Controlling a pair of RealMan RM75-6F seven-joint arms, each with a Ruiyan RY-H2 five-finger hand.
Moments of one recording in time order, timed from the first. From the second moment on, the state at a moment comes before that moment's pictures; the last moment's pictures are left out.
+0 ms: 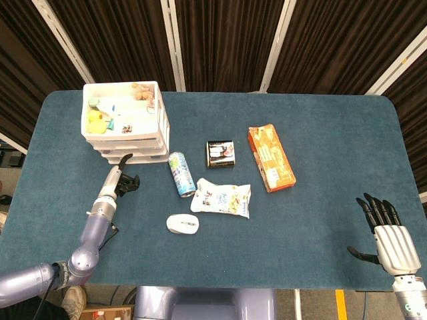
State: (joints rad) left arm -0.66 -1.56 -0.44 -1.58 0.40 0.93 0.04; right arm 0.08 -1.08 0.01 -1.64 -1.56 1.44 0.04
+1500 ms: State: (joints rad) left arm -0.63 -1.60 -0.40 -1.62 0.51 0.89 -0.10; right arm 0.08 -1.08 0.01 -1.65 -1.56 1.45 0.05
